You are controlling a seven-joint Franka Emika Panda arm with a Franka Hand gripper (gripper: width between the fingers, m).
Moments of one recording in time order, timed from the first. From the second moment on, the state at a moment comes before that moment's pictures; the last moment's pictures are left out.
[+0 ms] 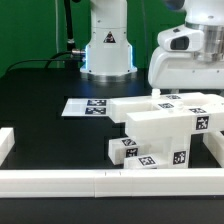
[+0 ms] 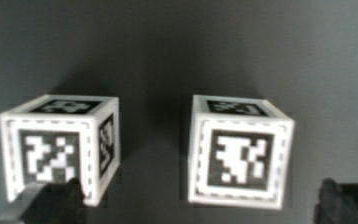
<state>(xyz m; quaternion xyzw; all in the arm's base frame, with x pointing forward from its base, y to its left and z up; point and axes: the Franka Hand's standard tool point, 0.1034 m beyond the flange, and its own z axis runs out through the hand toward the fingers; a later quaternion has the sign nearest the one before) 0.454 0.145 0.025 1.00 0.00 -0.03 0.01</state>
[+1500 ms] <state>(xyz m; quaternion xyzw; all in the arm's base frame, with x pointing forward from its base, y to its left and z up) 0.476 0.156 0.036 1.00 0.00 -0.02 0.00</state>
